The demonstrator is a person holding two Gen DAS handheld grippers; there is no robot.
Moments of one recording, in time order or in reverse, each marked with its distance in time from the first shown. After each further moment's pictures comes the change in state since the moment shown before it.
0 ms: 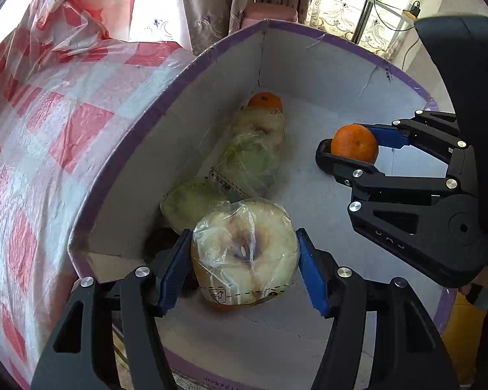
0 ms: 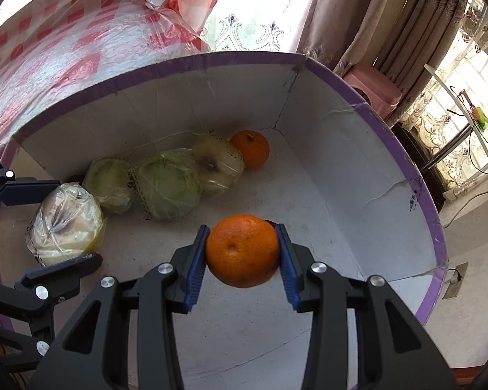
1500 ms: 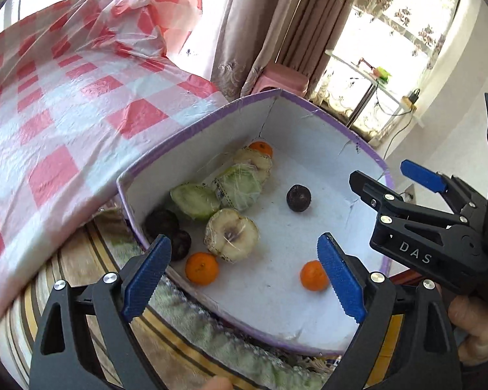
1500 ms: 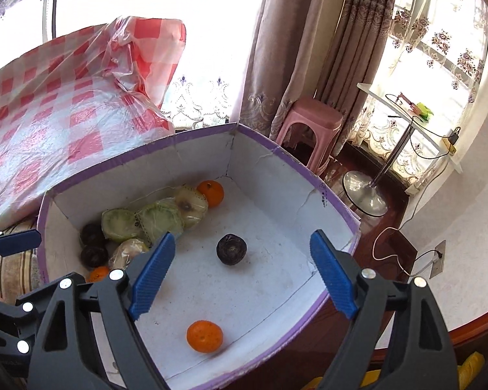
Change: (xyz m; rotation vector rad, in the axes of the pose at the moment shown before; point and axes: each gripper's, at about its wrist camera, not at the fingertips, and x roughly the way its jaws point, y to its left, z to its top) left arm -0.080 0.011 -0.060 -0.282 -0.288 -0.131; right arm -0.121 -0.008 -0.036 0.183 -0.249 -0.164
